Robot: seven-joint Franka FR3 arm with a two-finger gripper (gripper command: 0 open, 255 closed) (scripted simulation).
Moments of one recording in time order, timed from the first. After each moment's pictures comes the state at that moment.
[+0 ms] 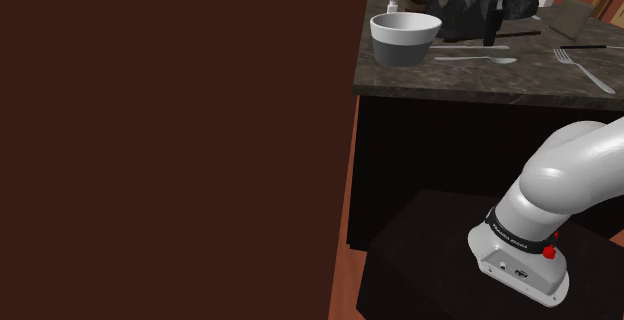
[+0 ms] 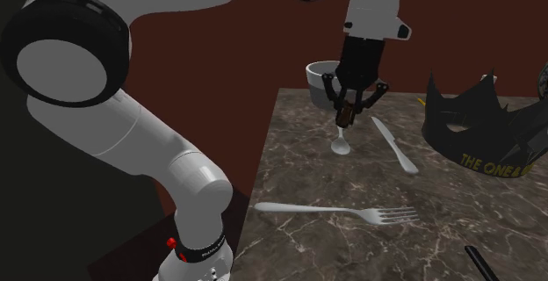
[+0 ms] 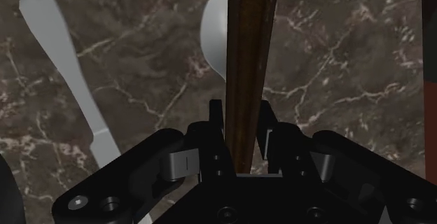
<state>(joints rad) -0.08 -0.56 -0.39 -2.07 -0.25 1.40 -0.79</state>
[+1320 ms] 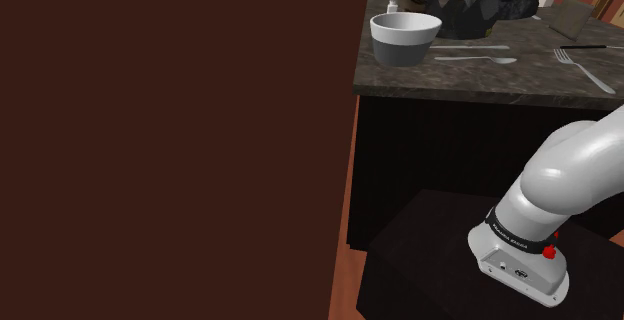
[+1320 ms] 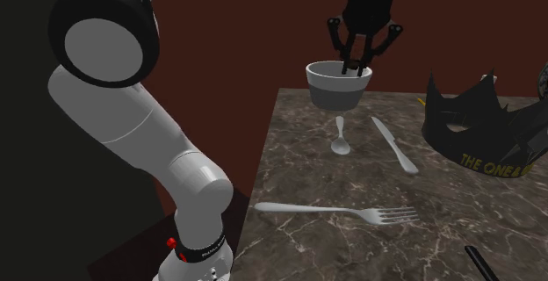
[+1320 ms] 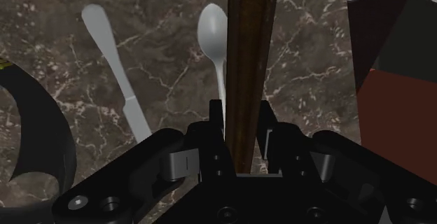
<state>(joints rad) -0.06 -0.44 -0.38 -1.69 -0.22 1.14 -0.84</state>
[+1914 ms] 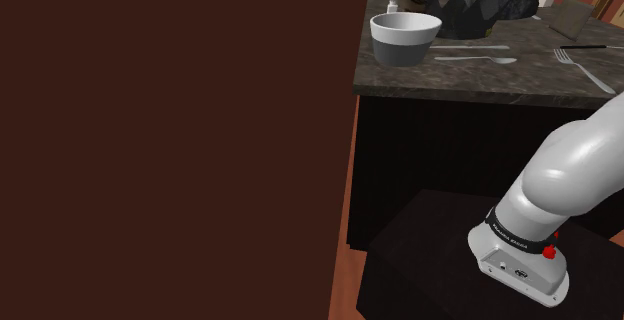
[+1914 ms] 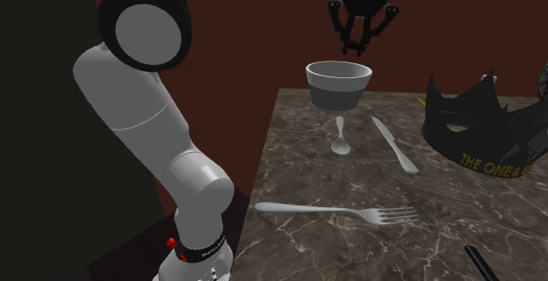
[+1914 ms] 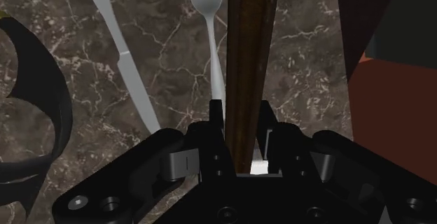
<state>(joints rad) -0.03 -0.31 -0.35 -1.51 -0.16 1.08 -0.79</state>
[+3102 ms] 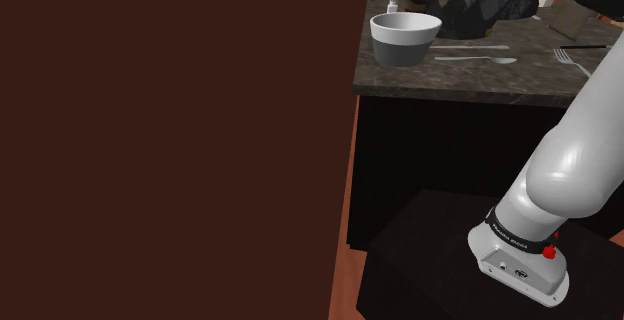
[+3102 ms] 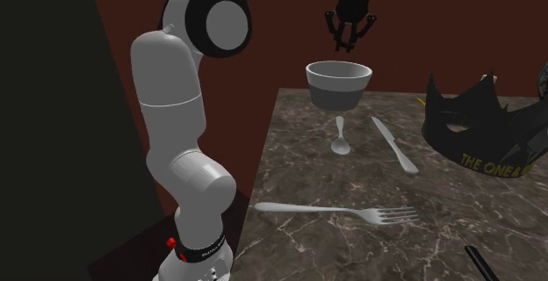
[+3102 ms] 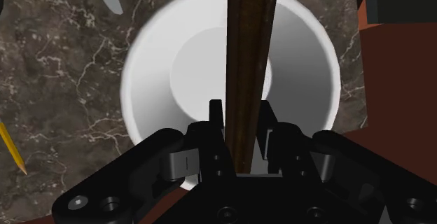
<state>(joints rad) 0.05 0.00 -0.27 -1.27 -0.01 1.12 -0.59</state>
